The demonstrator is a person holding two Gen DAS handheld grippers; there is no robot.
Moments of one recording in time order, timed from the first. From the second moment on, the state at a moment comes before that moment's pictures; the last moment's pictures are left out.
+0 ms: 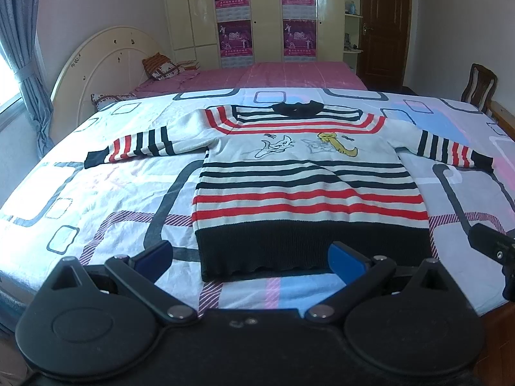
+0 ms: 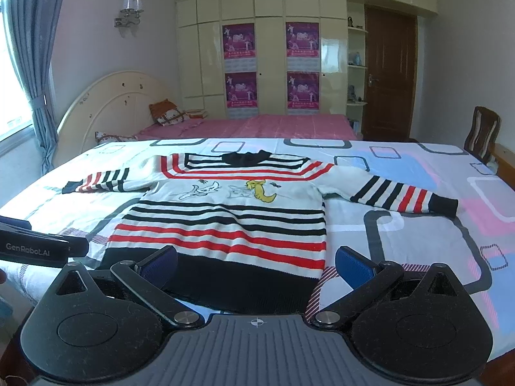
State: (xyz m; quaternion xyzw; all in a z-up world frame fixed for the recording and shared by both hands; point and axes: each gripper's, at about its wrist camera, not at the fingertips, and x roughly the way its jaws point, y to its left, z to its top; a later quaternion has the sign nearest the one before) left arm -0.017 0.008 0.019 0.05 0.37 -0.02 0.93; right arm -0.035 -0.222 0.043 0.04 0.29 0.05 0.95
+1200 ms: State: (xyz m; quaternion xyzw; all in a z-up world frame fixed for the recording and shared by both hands) left arm 0.009 0.016 0.011 0.06 0.38 -0.02 0.92; right arm -0.008 -0.225 0.030 0.05 0.30 0.03 0.95
